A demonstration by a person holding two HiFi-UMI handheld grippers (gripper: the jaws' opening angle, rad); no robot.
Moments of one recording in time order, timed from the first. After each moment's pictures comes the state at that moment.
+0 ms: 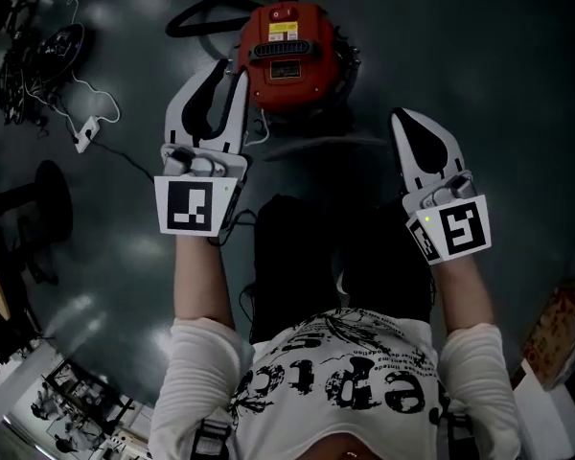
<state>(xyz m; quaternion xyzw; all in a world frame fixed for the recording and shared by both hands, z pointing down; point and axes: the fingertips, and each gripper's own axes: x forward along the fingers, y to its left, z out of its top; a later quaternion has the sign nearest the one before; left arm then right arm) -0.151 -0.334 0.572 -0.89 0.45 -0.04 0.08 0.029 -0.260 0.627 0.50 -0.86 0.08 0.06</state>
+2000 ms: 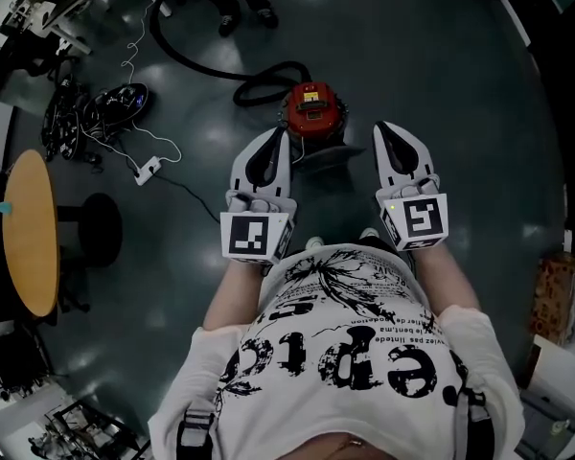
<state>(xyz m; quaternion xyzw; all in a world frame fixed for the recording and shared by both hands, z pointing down) -0.234 -0.096 0.144 -0.90 0.44 0.03 0.03 -0.082 -0.076 0.160 0.59 -0.80 -0.04 0.05</state>
